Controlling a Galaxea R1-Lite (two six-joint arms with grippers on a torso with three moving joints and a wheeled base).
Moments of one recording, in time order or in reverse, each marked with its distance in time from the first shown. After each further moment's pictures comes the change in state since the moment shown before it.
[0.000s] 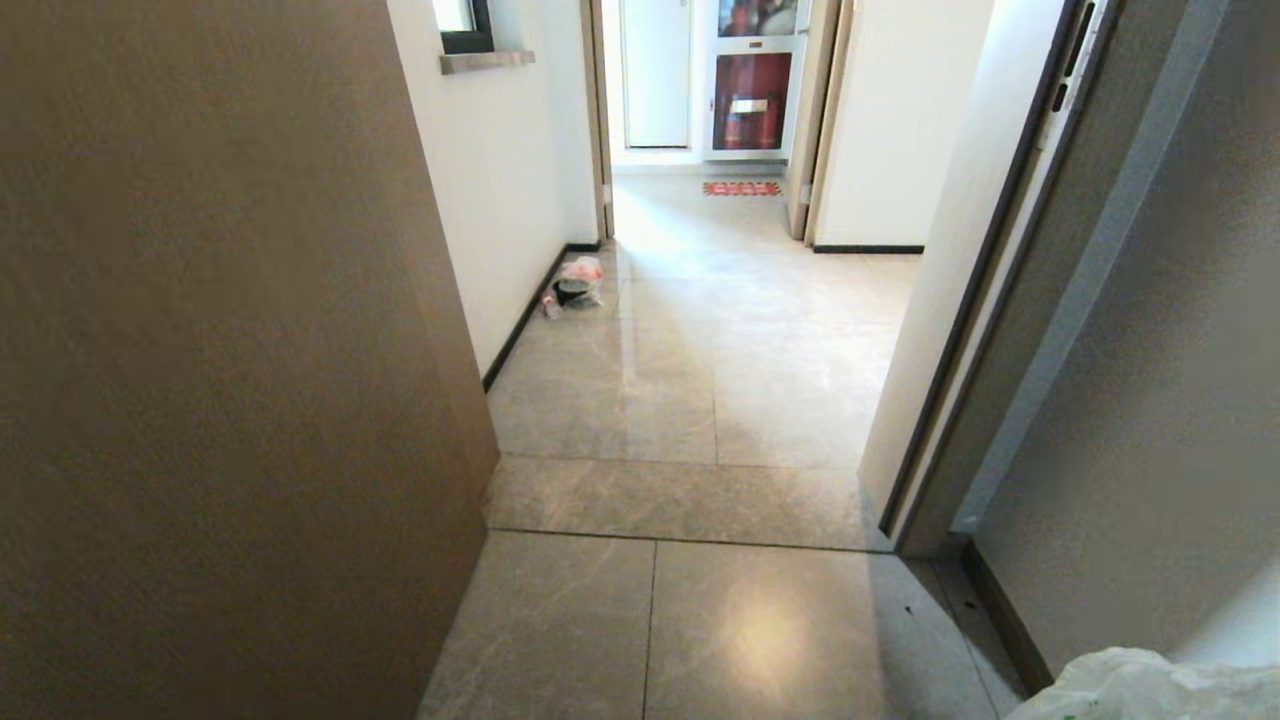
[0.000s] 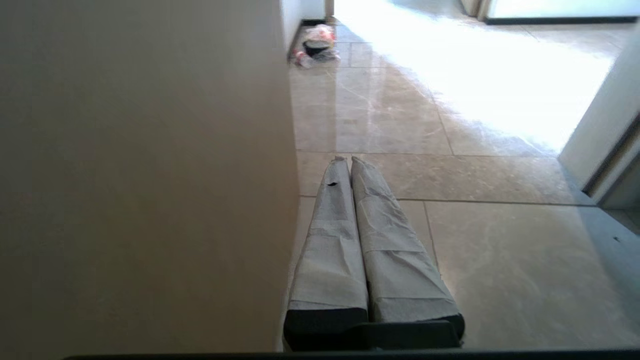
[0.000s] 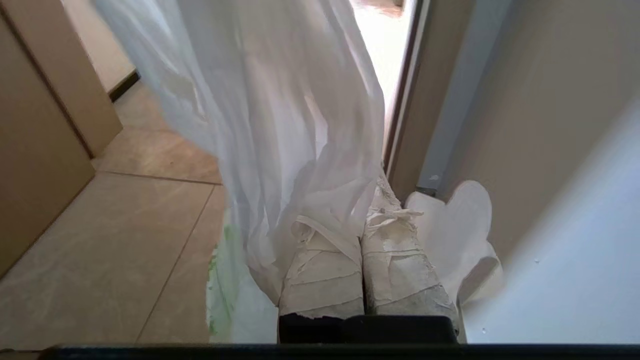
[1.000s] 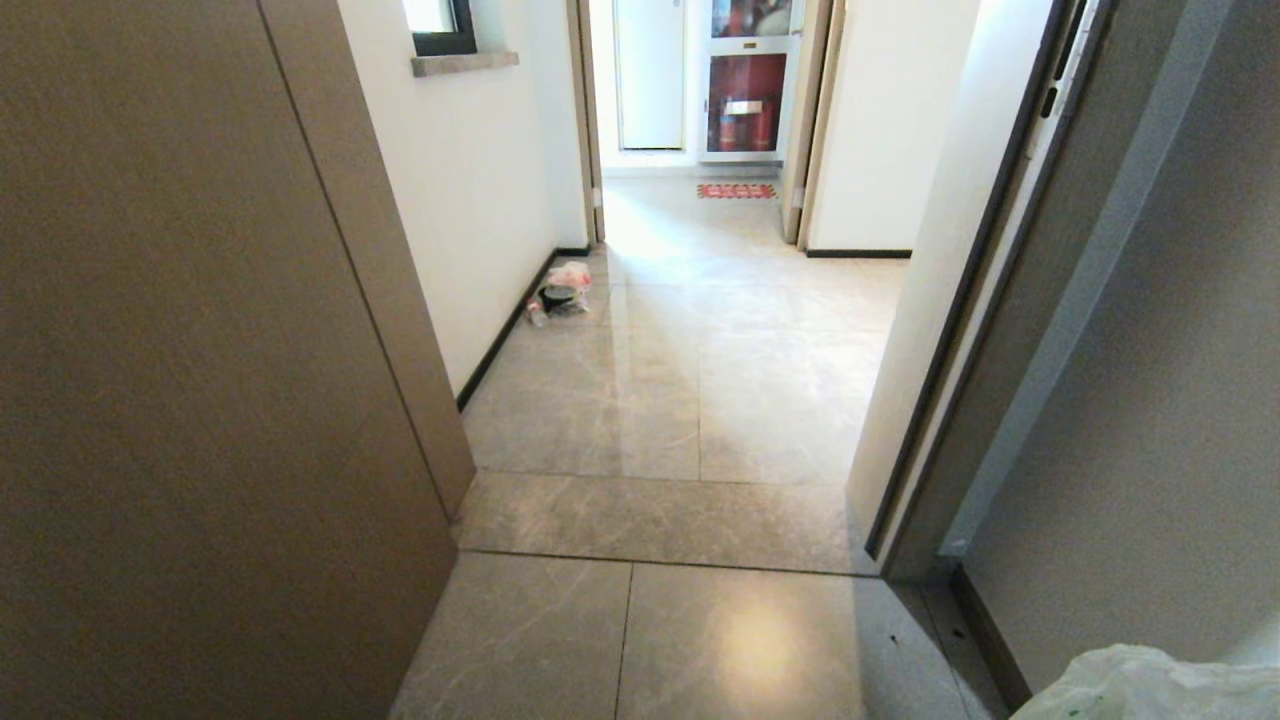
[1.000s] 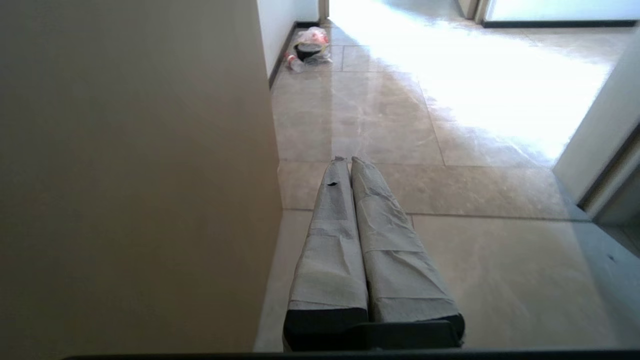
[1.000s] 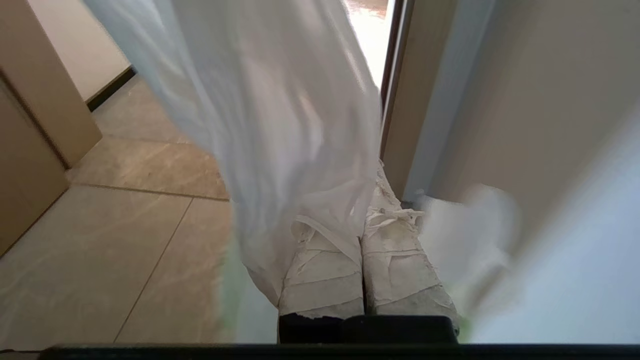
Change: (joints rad) left arm 0.000 0.000 0.000 0.000 0.000 -0.005; right arm 0.000 0.000 0.000 0.000 0.000 0.000
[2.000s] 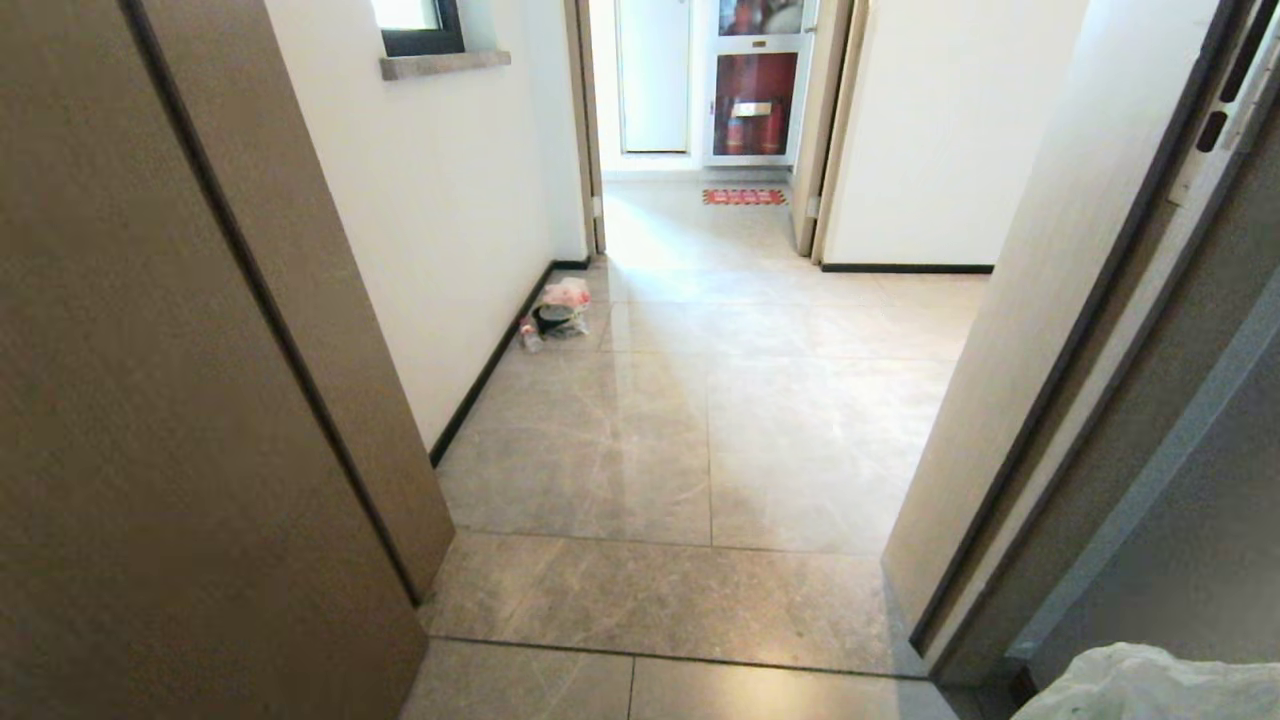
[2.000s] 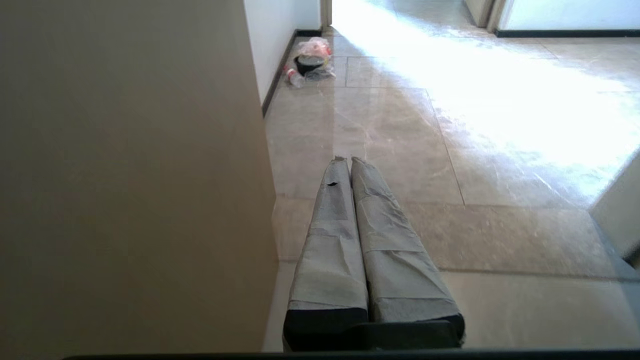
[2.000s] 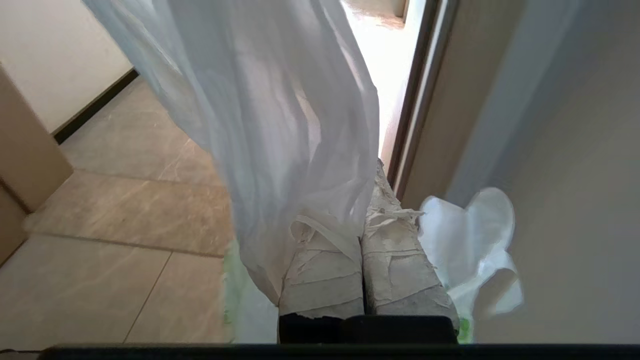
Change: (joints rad) left arm 0.000 0.000 0.000 0.000 0.001 0.000; right arm 0.000 0.000 0.000 0.000 0.000 0.000
